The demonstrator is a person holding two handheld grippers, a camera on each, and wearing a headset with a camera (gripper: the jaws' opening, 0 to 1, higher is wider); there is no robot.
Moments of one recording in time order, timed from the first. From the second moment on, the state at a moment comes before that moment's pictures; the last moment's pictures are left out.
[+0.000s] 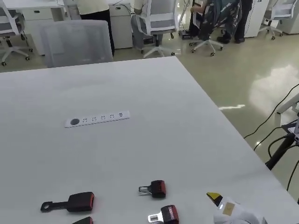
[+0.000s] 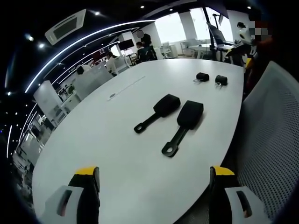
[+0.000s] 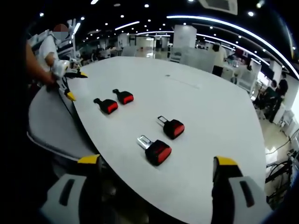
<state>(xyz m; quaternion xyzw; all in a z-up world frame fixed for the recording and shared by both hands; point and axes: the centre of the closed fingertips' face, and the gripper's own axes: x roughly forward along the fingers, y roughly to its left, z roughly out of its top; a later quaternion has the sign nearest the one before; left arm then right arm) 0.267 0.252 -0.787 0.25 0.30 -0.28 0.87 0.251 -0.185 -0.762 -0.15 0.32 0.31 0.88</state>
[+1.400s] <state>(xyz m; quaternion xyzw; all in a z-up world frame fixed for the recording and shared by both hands) 0.261 0.248 -0.805 0.35 0.33 -0.34 0.81 0.278 -0.174 -0.782 -0.23 0.32 0.36 0.84</state>
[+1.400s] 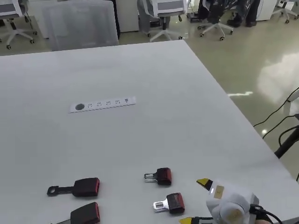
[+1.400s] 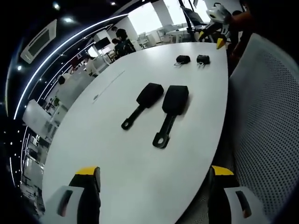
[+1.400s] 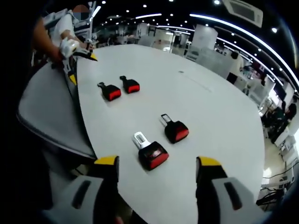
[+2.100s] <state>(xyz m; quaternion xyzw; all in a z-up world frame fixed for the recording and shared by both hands) 0.301 0.137 -0.830 0.34 0.37 -0.45 0.74 0.288 -0.152 -0.825 -0.29 0.36 0.48 0.75</state>
